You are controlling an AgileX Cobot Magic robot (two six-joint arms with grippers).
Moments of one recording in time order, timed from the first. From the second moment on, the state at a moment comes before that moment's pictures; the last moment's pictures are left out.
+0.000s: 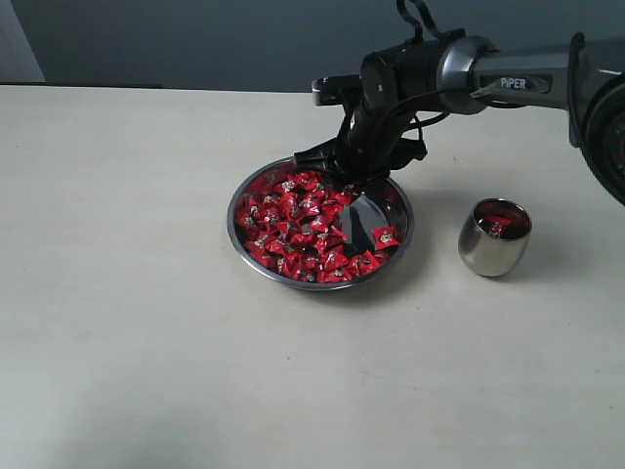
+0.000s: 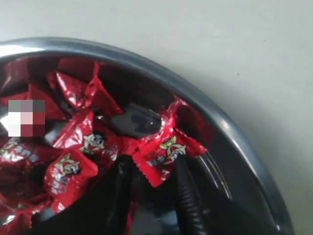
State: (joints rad) left arm -0.03 0.00 0.00 0.22 0.32 -0.06; right arm 0.48 2.27 -1.69 -0.02 0.67 0.24
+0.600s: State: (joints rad) left arm -0.03 0.00 0.00 0.22 0.32 -0.06; right arm 0.48 2.30 -1.69 -0.01 0.64 0.24
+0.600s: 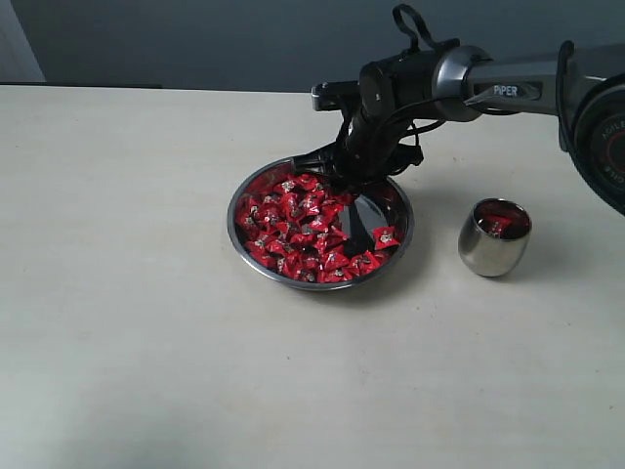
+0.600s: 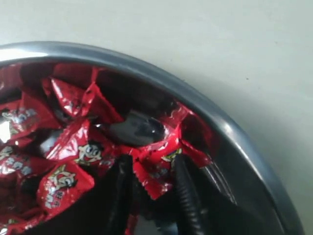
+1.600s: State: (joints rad) left arm -0.03 0.00 0.00 0.22 0.32 -0.06; right arm 0.48 2.22 -1.69 0.08 0.78 0.01
